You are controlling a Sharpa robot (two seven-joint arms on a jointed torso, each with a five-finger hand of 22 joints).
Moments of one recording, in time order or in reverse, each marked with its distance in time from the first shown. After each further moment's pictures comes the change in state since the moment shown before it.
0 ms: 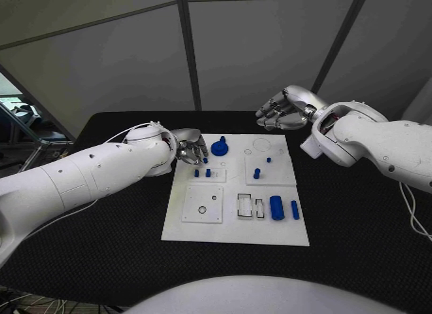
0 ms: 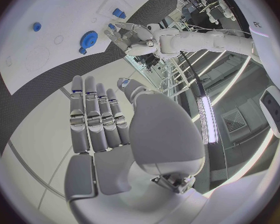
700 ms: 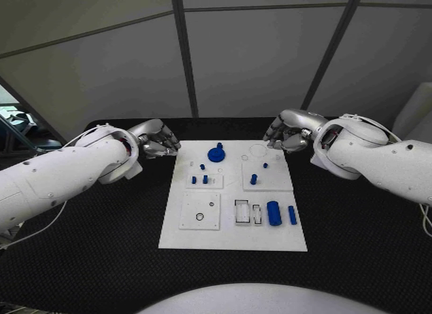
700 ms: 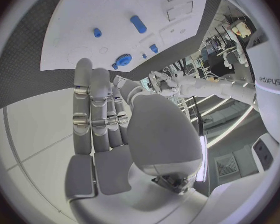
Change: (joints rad) left arm 0.000 -0.226 0.047 0.128 0.271 -0.160 0.098; left_hand 0.015 0.015 -0.016 -0.016 0.000 0.139 0.027 0.070 0.016 0.000 0.007 0.046 0.030 -0.045 0.012 -0.057 -0.140 0.002 -0.124 0.009 -0.332 -0.068; right arm -0.030 -0.038 -0.018 -0.005 -0.449 0.058 -0.059; right_hand 0.034 0.018 0.020 -0.071 -0.148 0.095 -0.076 0.000 0.002 0.116 -0.083 -0.004 0.012 0.227 -0.106 0.581 0.389 0.000 0.281 -0.126 0.367 0.245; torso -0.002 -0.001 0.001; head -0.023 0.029
